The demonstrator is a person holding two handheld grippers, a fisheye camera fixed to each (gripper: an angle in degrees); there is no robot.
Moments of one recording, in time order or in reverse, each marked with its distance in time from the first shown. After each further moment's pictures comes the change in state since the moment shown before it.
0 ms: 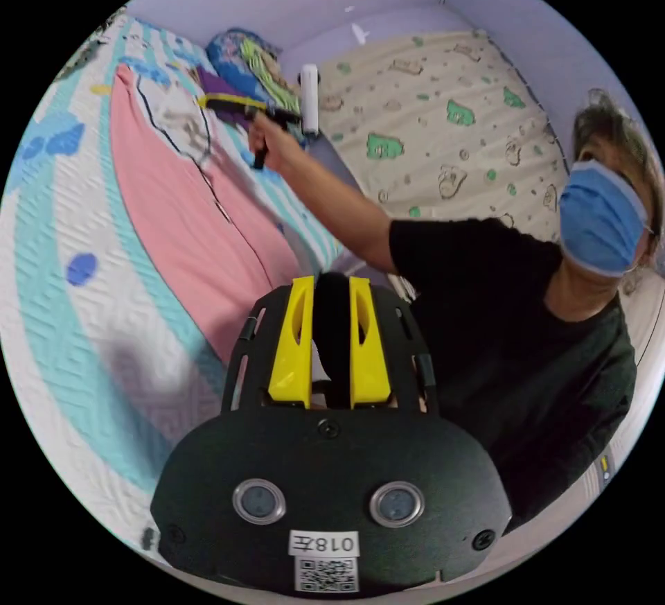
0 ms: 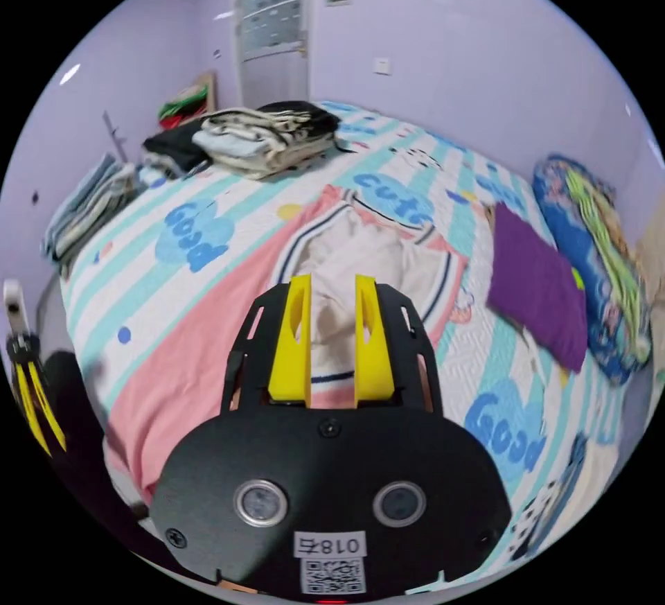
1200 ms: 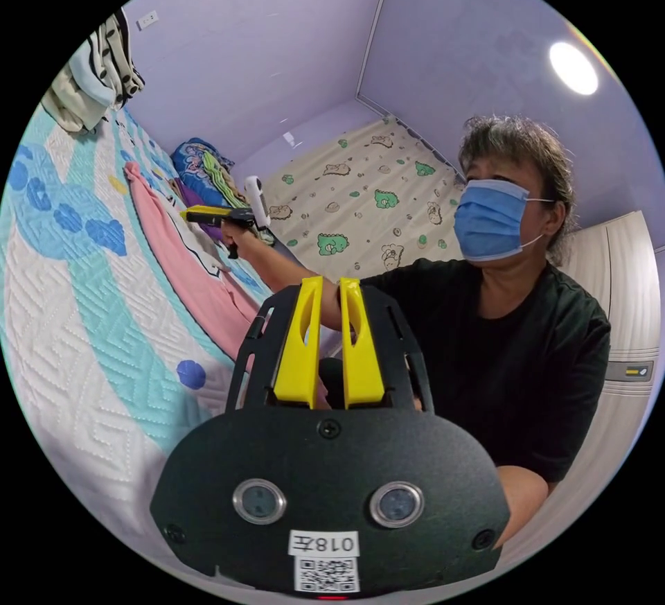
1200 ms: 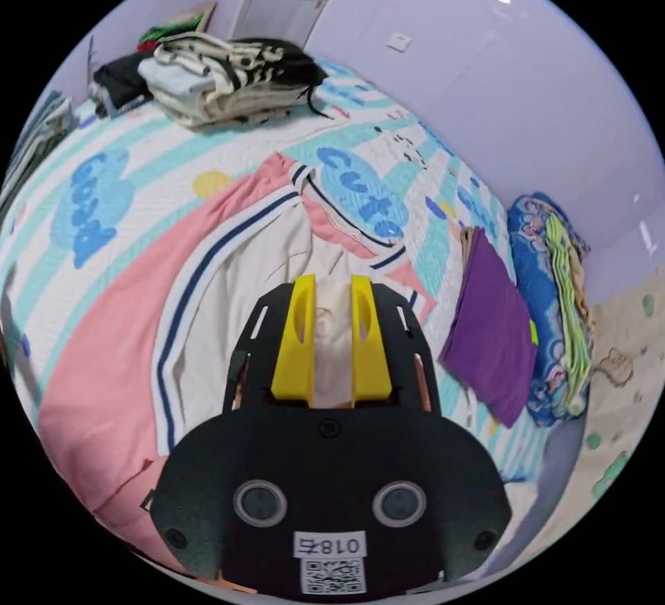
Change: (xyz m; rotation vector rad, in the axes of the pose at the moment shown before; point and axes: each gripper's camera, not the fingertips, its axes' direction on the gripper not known) left arm -0.133 0.082 -0.157 0.443 0.215 0.216; right arm -0.001 -0.066 0.087 -0.198 0.258 -0.142
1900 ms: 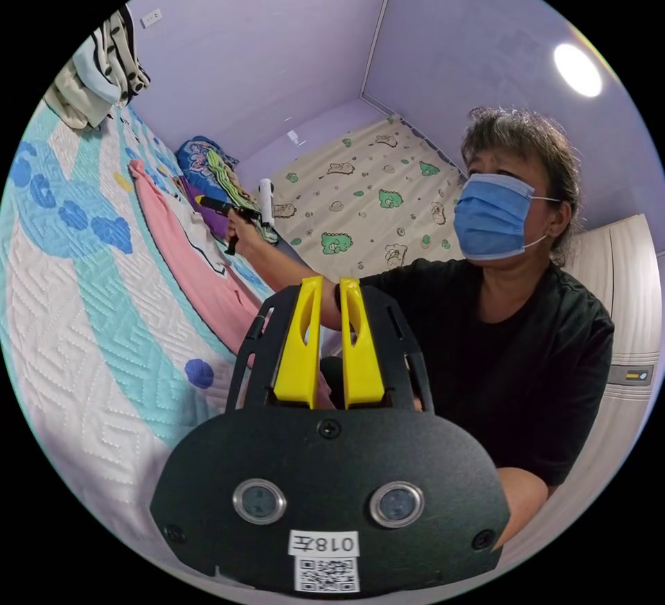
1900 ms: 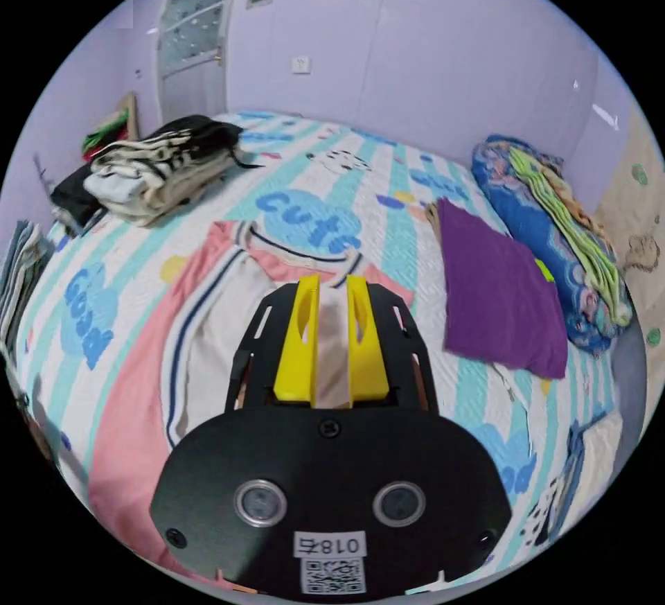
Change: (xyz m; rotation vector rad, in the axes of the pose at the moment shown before) left arm 0.007 0.010 0.005 -0.005 -0.012 -0.013; right arm 0.014 0.030 -0.003 0.193 -0.103 0.349
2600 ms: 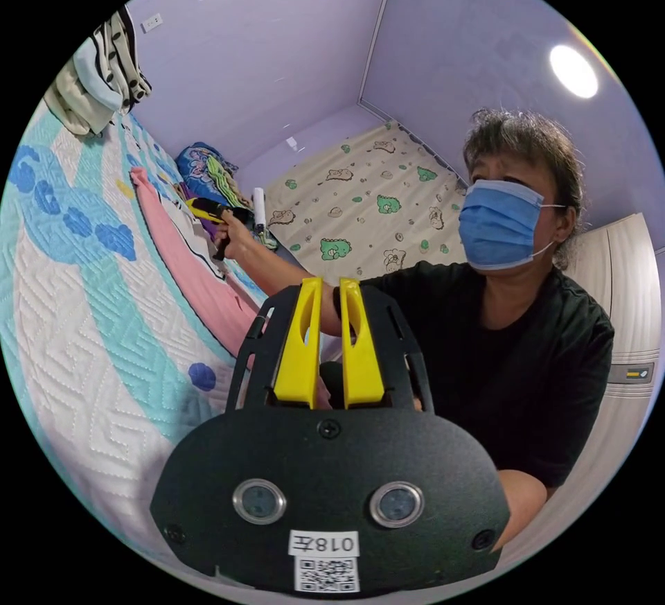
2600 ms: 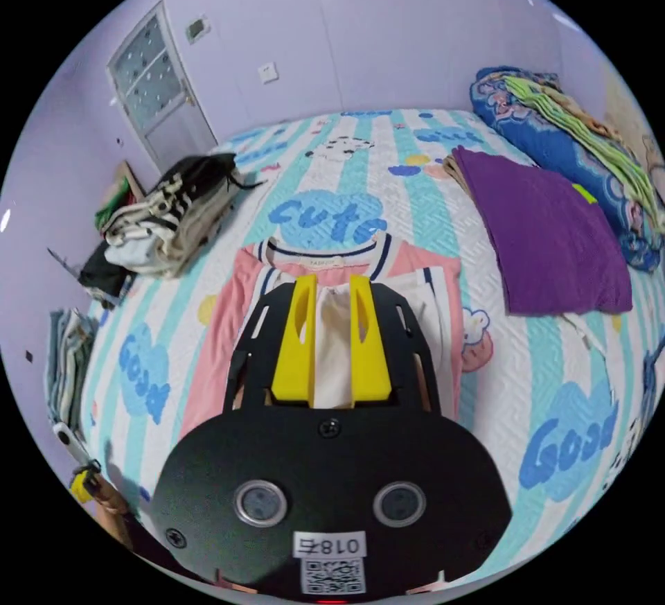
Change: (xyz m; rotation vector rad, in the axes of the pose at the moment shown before) left arm 0.026 -0.006 0.028 0.026 -0.001 0.005; right arm 0.078 0.053 -0.006 0.008 -0.229 0.387
